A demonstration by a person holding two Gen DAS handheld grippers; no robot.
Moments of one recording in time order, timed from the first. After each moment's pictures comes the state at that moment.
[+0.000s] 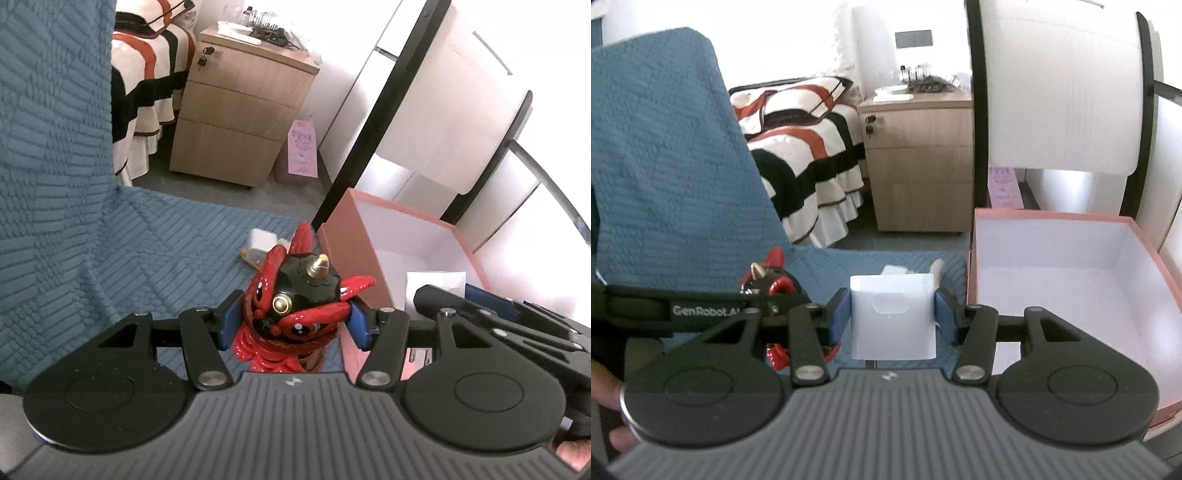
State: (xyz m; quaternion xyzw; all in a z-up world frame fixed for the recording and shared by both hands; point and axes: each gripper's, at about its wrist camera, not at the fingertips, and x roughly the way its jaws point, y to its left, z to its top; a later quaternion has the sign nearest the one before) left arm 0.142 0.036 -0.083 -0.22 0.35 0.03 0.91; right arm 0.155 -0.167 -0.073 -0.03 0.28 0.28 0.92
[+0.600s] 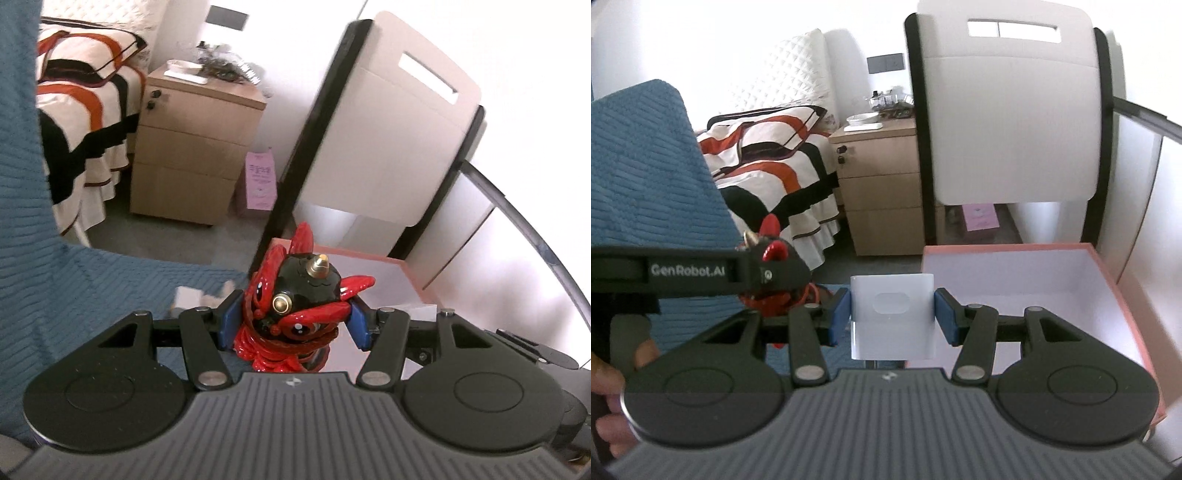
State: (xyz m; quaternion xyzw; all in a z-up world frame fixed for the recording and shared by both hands) left arm 0.193 -0.041 -0.015 -0.20 0.31 0.00 0.93; right arm 0.184 -0.225 -0.042 -0.02 0.26 0.25 0.93
